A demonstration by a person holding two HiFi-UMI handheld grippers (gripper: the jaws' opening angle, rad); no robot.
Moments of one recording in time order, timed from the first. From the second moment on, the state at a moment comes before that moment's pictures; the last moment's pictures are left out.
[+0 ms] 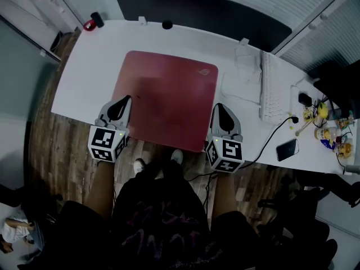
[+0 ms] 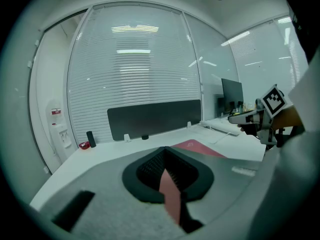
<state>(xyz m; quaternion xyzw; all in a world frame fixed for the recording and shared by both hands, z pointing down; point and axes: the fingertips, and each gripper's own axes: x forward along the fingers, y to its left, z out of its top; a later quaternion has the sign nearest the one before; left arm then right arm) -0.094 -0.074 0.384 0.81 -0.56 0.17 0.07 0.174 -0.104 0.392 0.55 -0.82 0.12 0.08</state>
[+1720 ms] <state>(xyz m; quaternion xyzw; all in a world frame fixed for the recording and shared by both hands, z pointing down) -0.151 -0.107 0.400 0.83 -0.54 0.14 0.09 0.116 -0.100 0.419 0.58 -0.80 0.12 0.14</state>
